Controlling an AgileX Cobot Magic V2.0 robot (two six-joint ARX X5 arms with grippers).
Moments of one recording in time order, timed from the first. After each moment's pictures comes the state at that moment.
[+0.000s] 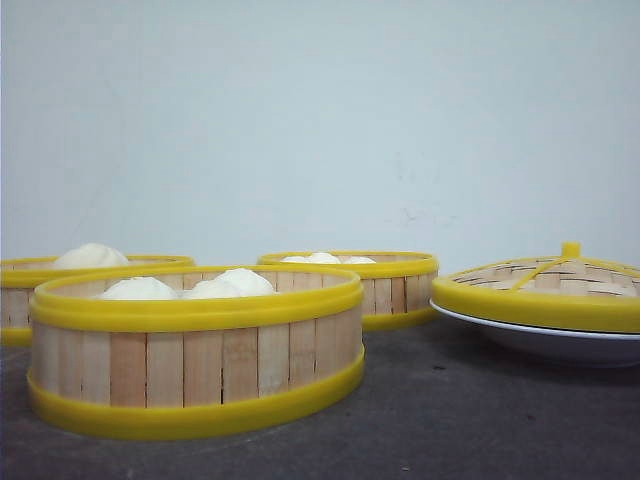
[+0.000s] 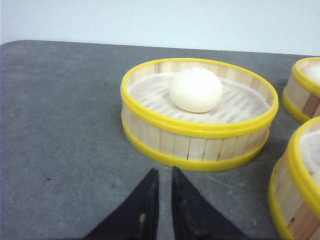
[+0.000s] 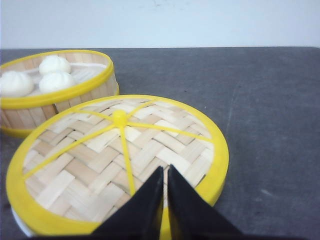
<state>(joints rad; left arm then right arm) -0.01 0.01 0.03 -0.18 -0.02 -0.07 0.08 0.00 0.02 -0.17 -0.08 0.12</state>
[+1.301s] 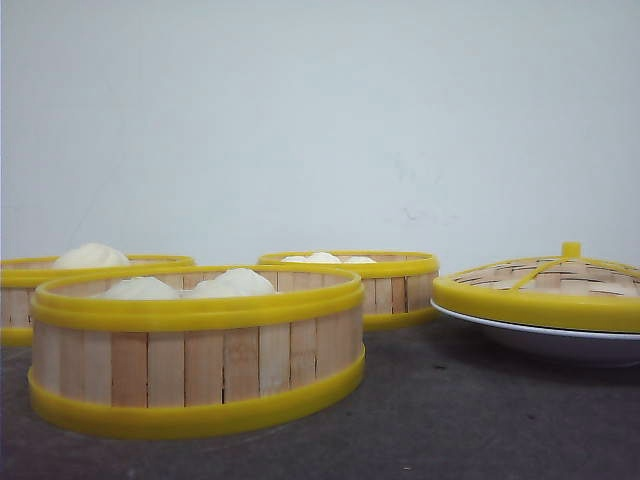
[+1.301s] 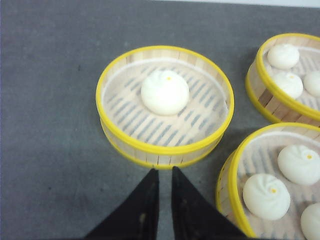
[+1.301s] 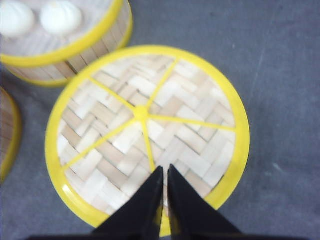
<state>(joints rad) -0.01 0.69 0.85 -0.69 0.08 -0.03 0.08 0.88 0.78 -0.64 -0.16 0.06</state>
